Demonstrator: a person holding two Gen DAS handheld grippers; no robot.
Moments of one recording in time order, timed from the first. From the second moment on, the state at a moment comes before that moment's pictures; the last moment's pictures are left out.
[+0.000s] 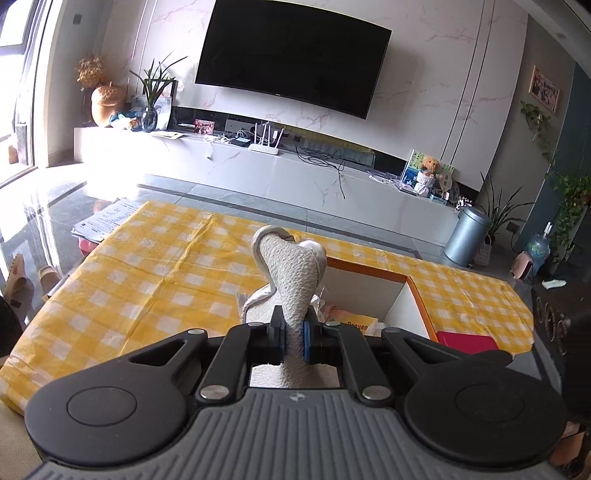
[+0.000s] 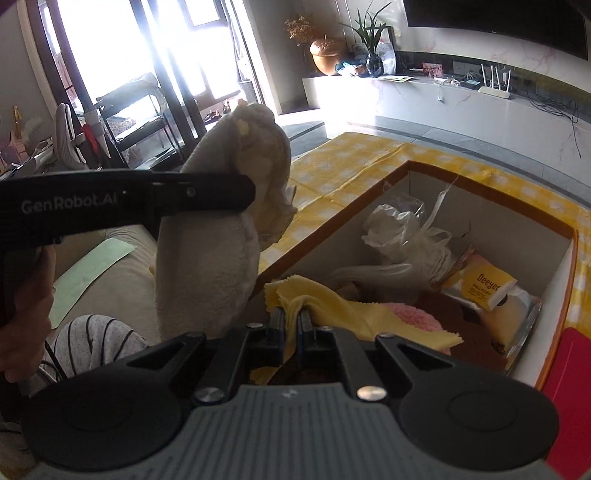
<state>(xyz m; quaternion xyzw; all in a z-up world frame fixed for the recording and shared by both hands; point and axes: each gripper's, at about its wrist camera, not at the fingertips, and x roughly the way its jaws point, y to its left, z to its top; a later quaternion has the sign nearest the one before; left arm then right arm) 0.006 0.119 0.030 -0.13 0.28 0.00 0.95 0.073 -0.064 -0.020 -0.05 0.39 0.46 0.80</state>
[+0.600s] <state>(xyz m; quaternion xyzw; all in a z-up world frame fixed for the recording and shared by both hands) 0.003 0.114 0.026 -0.13 0.28 -0.02 0.95 0.063 -0.097 -0.009 -0.24 0.43 0.37 0.79</state>
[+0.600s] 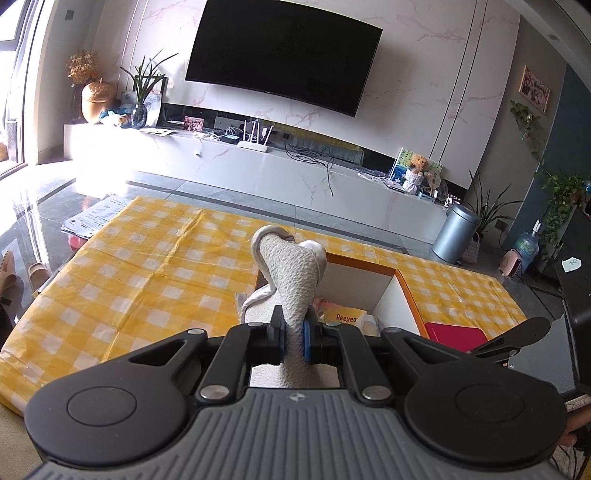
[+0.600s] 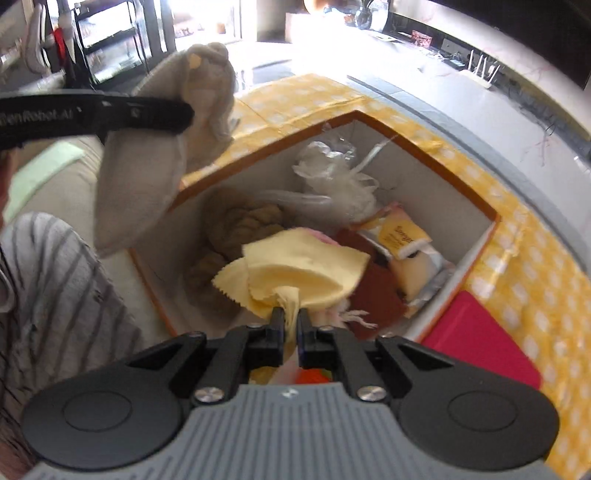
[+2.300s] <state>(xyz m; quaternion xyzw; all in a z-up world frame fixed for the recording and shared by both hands) 0.055 -0.011 -0.044 0.04 0.34 -0.12 0.93 0.090 -0.222 0.025 0.06 0.32 0.20 0.93</state>
